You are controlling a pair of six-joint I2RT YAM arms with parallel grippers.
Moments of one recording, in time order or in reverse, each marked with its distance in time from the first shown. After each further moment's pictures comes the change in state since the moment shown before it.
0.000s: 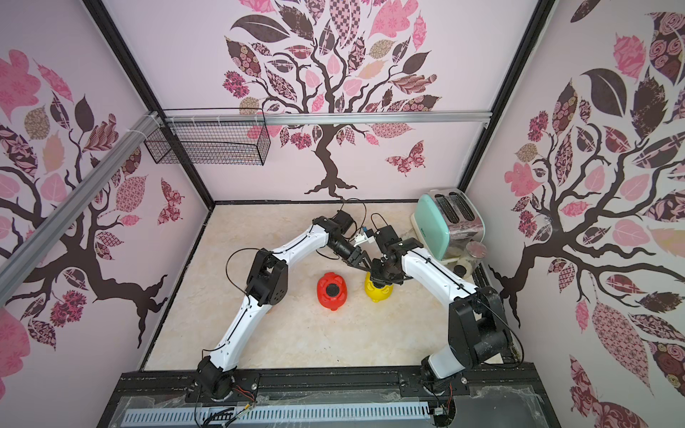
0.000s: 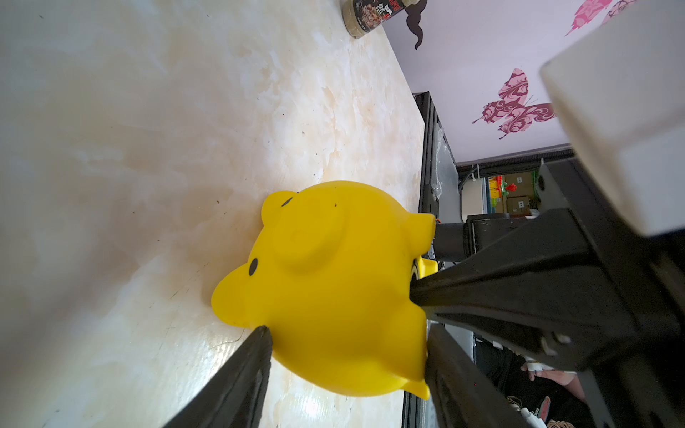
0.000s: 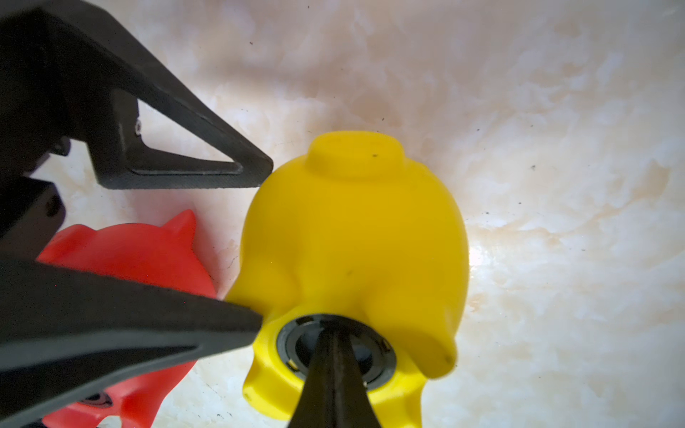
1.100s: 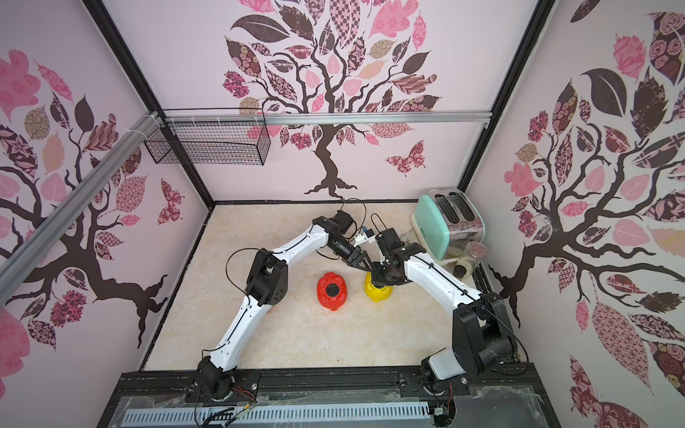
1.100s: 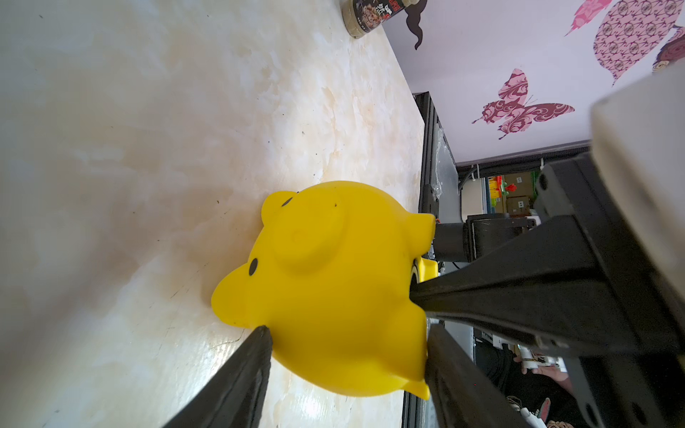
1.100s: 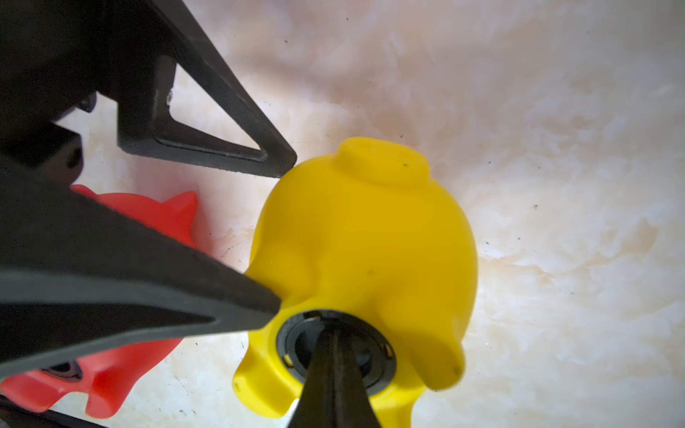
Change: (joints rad) left arm 0.000 0.000 -0.001 0.000 0.001 0.000; right arm 0.000 -0.046 -0.061 0.069 -0.005 -0.141
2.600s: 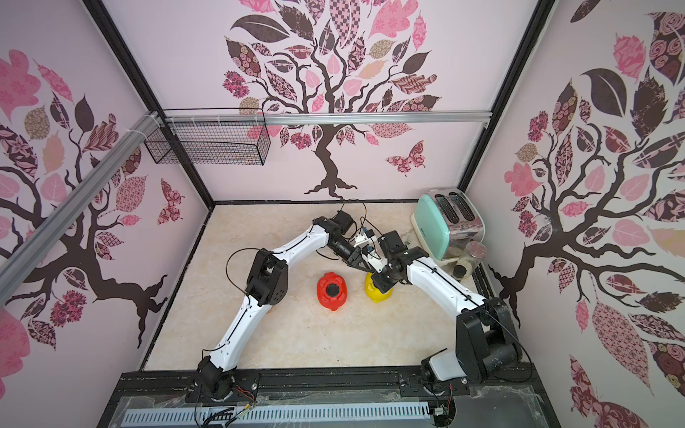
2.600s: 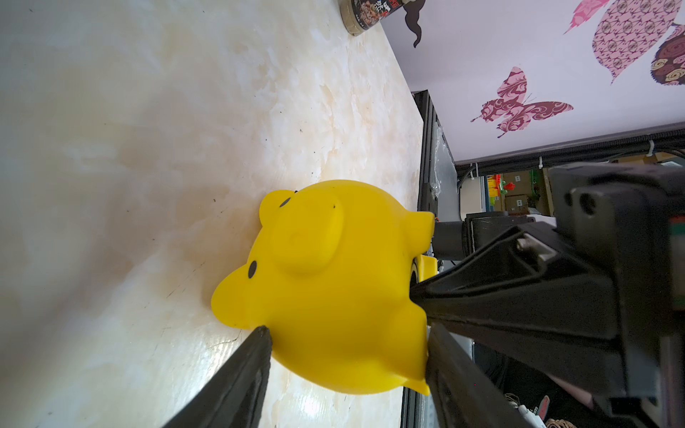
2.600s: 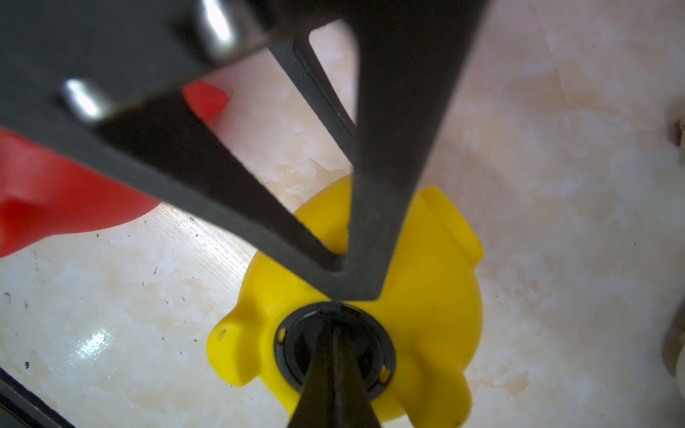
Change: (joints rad) left arm -0.001 0.000 -0.003 -0.001 0.004 0.003; right arm -0.007 -0.037 -0.050 0.047 -0.026 -0.711
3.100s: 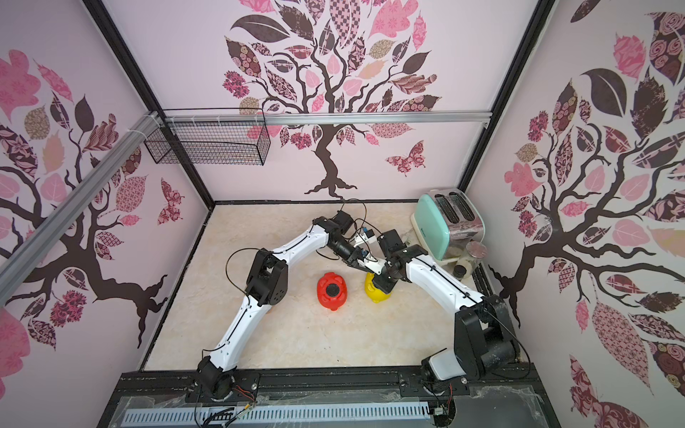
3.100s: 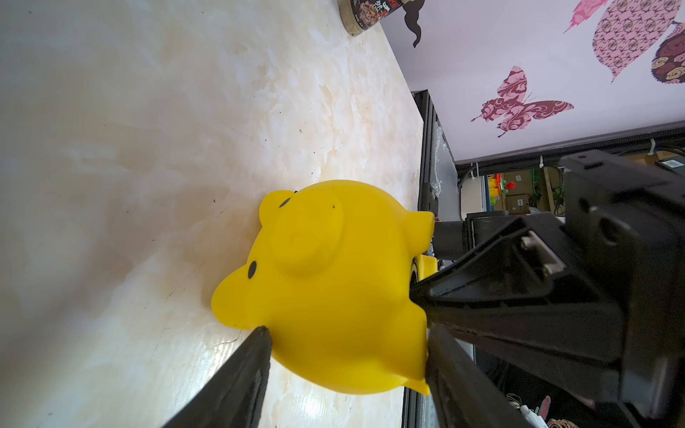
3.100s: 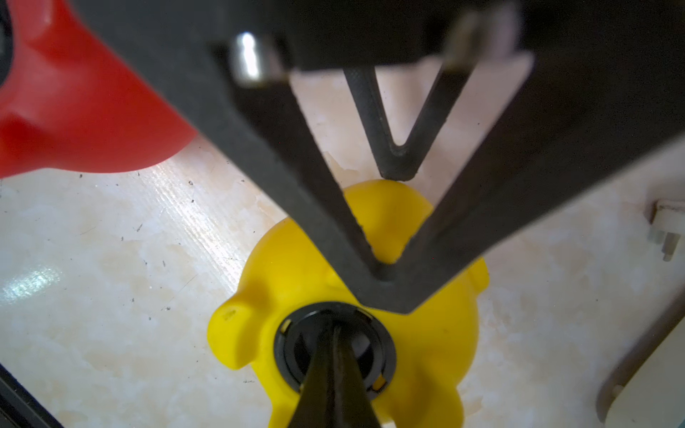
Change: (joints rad) left arm 0.000 -0.004 -0.006 0.003 0.000 0.002; right arm 0.000 0.012 0.017 -0.025 -0.006 -0.244
